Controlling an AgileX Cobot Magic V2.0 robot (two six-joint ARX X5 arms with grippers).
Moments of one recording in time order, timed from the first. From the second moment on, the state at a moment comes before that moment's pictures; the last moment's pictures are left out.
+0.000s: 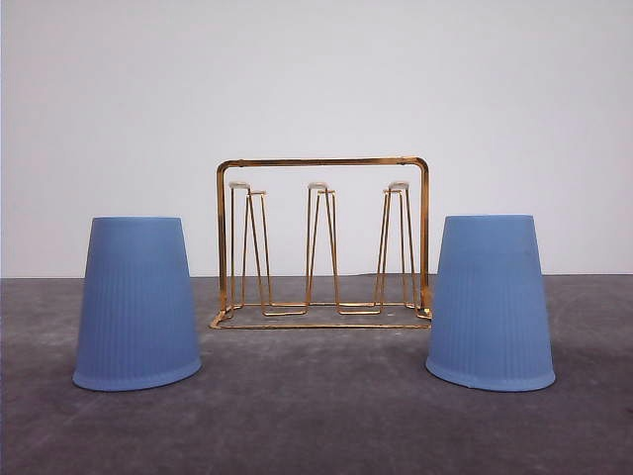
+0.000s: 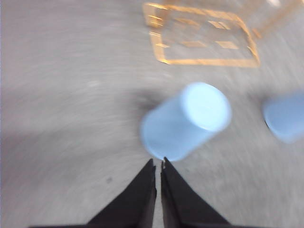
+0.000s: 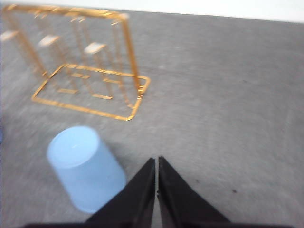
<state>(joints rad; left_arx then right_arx) -0.13 0.69 0.79 -0.83 0.34 -0.09 0.07 0.45 0.61 -0.59 -0.28 -0.03</state>
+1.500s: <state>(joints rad) -0.50 1.34 0.80 -0.39 0.10 -0.17 0.24 0.46 0.61 -0.56 -0.26 -0.12</state>
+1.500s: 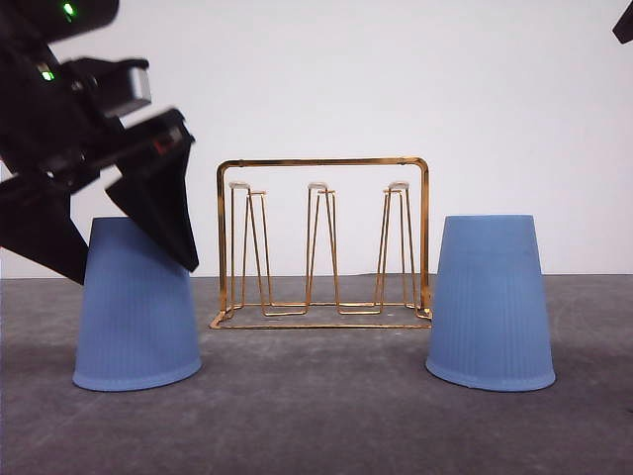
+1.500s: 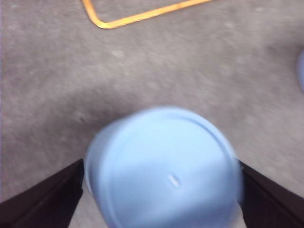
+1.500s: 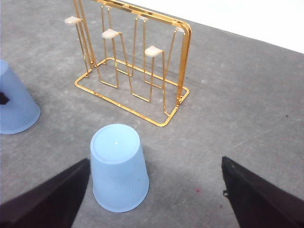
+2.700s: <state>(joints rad) -0.48 1.58 1.57 -0.76 -0.03 -0.17 0.24 0.46 0.61 -0.55 -0.26 -0.12</state>
